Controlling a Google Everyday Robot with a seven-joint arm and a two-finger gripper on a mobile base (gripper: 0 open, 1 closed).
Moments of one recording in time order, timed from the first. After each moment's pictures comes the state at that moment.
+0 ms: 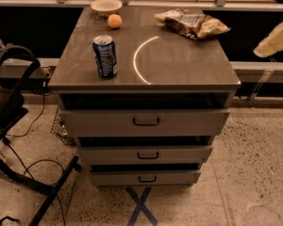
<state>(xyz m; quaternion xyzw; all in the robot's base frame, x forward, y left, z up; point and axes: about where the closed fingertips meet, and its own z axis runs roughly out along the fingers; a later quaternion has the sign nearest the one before) 0.593 -0.341 1.029 -0.37 0.79 -0.26 0.41</state>
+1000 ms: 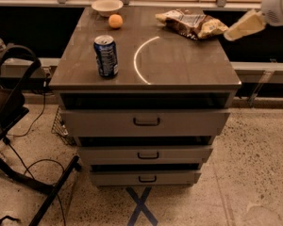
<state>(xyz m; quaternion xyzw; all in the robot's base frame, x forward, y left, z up) 0.686 -0.308 1.015 -0.35 0.77 -0.18 0.50</state>
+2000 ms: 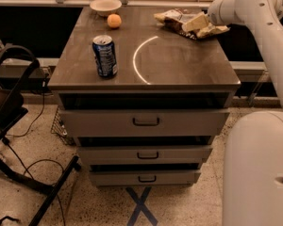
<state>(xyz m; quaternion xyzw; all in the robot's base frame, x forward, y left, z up) 0.896 -0.256 0.922 -0.30 0.78 -0.03 0.55</state>
